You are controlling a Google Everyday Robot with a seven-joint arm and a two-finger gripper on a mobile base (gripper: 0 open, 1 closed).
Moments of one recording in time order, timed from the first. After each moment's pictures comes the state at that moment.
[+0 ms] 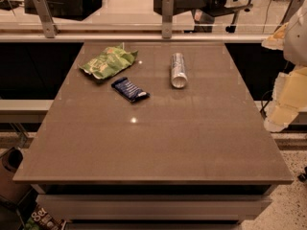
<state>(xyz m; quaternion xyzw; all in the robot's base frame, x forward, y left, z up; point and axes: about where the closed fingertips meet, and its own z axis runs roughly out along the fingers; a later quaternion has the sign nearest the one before) 0.438 -0.213 0.988 -0.60 0.78 -0.05 0.18</state>
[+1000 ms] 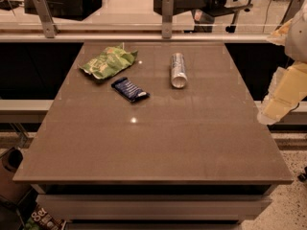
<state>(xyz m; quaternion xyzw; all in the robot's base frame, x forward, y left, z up) 0.450 -0.217 0.992 -0.56 0.80 -0.05 0.22</state>
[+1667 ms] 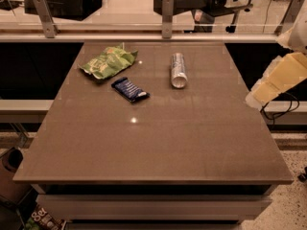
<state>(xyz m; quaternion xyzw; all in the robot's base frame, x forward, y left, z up) 0.476 -0.227 0.990 -0.45 0.85 0.02 0.27</state>
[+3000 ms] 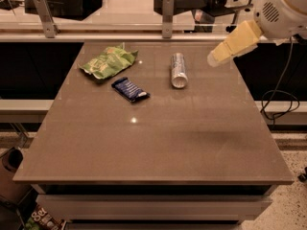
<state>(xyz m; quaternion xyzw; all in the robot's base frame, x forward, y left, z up) 0.545 -0.212 0.991 -0.21 0.95 0.03 0.24</state>
